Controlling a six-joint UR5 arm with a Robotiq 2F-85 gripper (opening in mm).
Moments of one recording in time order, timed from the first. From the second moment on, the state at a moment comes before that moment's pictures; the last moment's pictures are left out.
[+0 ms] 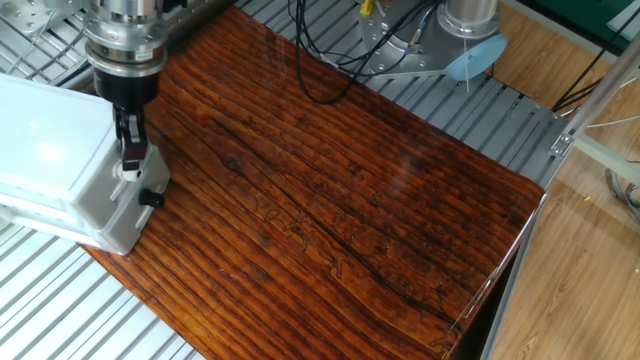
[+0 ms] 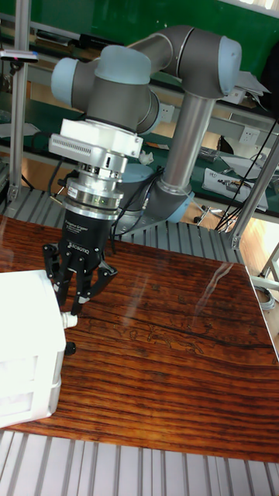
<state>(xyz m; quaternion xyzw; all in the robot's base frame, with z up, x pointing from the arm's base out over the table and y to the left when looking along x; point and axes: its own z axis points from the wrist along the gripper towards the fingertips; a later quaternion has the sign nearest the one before) 0.662 -0.110 0.174 0.26 0.94 0.03 0.19</state>
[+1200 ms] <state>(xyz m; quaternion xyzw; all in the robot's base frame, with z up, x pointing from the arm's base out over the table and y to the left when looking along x) 0.588 -0.010 0.202 0.23 0.97 0.02 0.06</state>
